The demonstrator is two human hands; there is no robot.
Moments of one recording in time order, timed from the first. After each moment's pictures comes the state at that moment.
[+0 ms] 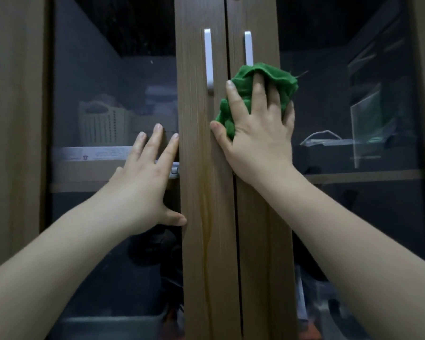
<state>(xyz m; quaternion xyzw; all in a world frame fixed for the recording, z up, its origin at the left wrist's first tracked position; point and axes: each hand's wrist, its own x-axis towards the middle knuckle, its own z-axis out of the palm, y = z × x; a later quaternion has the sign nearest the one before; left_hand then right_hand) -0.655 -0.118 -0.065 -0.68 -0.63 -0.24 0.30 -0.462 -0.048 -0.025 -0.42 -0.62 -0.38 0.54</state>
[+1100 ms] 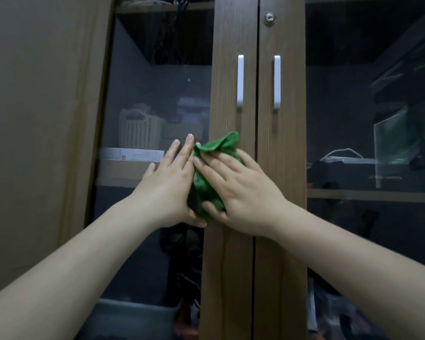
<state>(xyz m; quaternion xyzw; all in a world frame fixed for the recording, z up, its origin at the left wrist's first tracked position) -0.667 -0.116 -0.069 -0.67 -0.62 -0.23 0.33 -0.483 -0.060 -0.072 -0.19 -0.78 -0.50 0.32</state>
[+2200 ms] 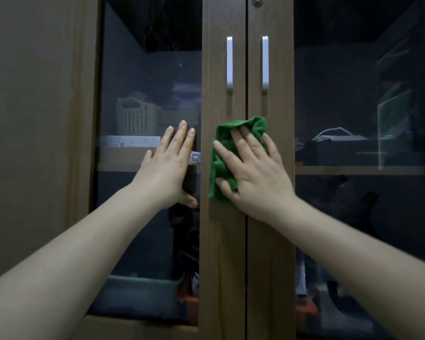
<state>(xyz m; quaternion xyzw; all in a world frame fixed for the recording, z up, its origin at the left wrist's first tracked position) -0.662 -0.113 -0.079 -0.64 -0.64 -0.25 0.34 -0.459 -0.056 -0.095 -0.31 -0.72 -0.47 0.39</state>
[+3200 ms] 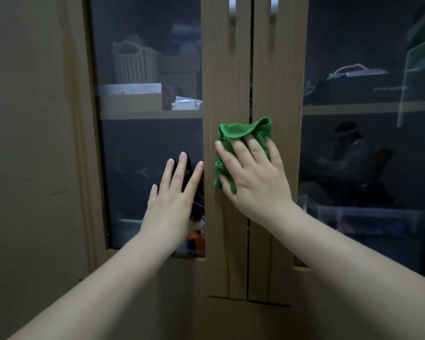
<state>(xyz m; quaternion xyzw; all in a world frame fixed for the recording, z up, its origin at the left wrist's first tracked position) -0.654 -0.120 -0.249 -0.63 -0.66 -0.25 0.30 -0.465 -0.059 -0.205 -0.30 -0.72 -0.44 0.44</state>
